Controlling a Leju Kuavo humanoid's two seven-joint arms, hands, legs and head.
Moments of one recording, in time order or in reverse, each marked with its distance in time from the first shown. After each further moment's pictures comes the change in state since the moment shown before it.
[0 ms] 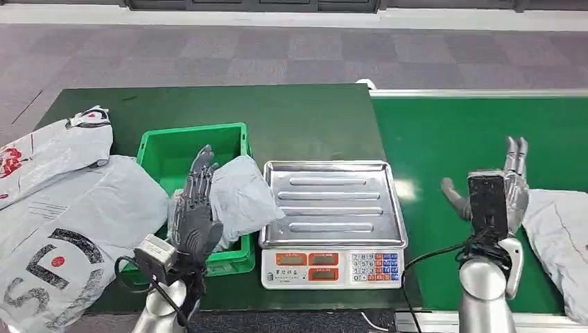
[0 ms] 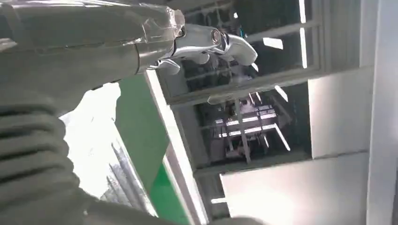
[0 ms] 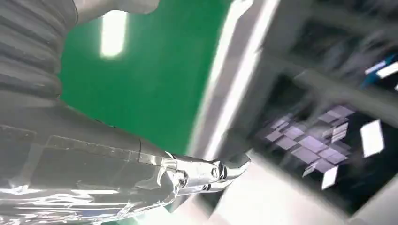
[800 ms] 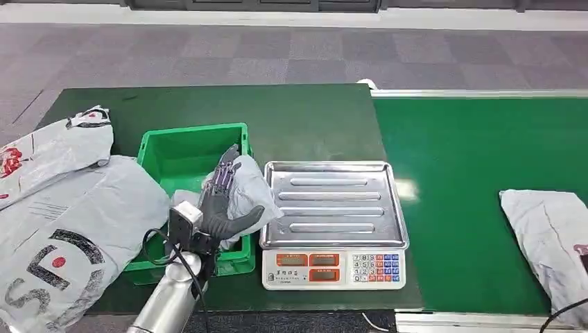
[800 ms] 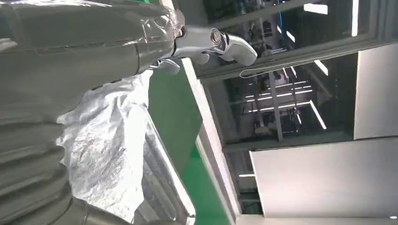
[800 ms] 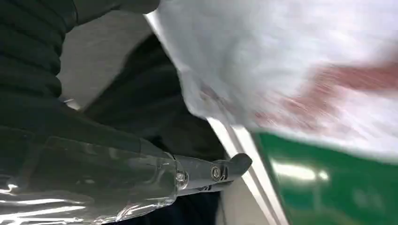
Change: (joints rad) left arm -0.178 -0.004 0.013 0.344 0.061 -0.031 -0.013; right arm -0.112 -0.534 -0.406 1.060 0.331 0.187 0.424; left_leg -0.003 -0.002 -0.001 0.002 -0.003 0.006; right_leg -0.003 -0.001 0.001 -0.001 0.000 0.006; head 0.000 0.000
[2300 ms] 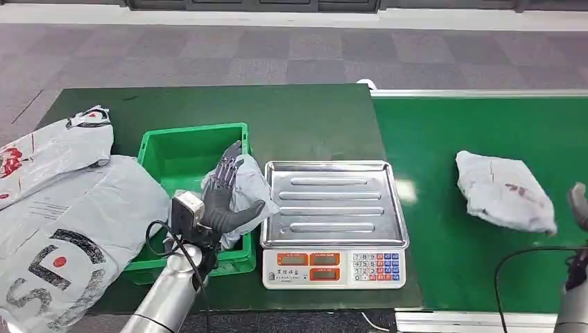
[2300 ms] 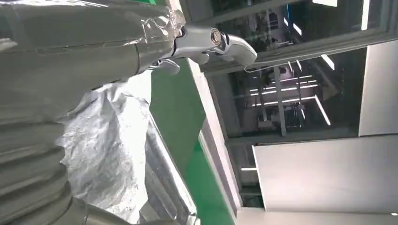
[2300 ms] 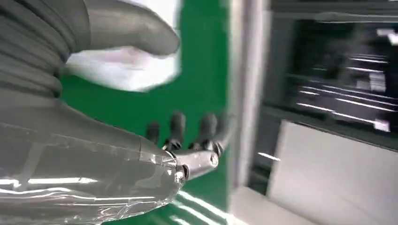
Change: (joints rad) left arm -0.054 0.003 0.000 0.077 0.046 -0.053 0.000; right arm -0.098 0.206 -0.013 -0.495 -0.832 0.081 -0.811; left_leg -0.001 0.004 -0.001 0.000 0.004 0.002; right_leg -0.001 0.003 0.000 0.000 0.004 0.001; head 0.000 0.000
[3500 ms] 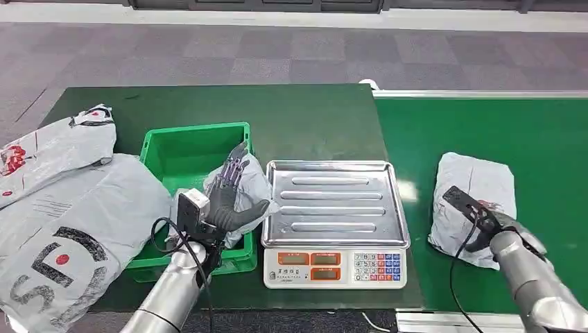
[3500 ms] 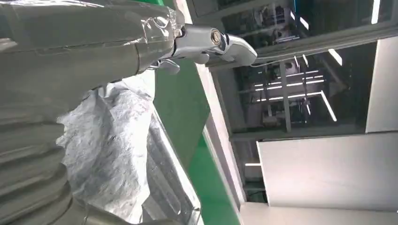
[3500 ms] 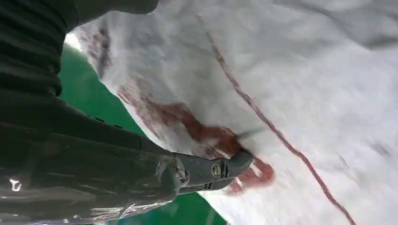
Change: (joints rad) left arm -0.025 -0.011 0.000 0.056 -0.002 0.009 0.000; right arm -0.241 -0.064 0.693 0.569 0.660 0.181 0.640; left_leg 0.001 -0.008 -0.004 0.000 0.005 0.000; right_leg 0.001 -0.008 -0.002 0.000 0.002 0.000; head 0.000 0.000
